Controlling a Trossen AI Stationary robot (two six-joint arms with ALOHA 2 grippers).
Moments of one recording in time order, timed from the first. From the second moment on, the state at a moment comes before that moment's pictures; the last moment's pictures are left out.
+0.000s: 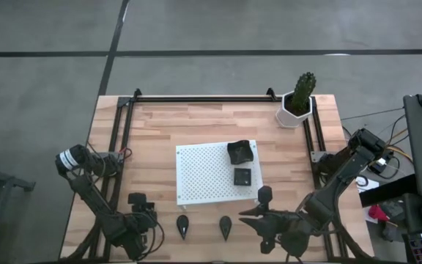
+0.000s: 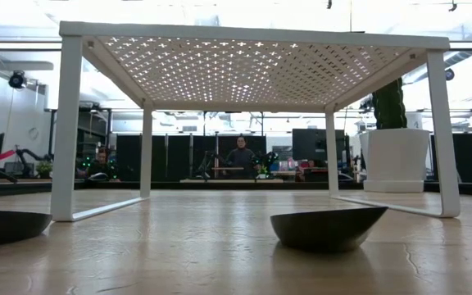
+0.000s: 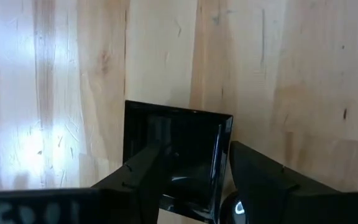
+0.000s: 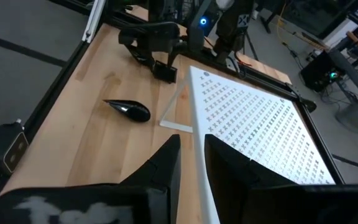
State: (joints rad) left arm -1.02 1.73 1.04 -0.98 -0.31 -1.10; right arm 0.81 1.61 1.34 -0.43 0.83 0.16
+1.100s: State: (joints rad) left arm -1.02 1.73 1.20 -0.93 -0.30 -0.99; right arm 0.81 1.61 1.34 -0.43 0.83 0.16
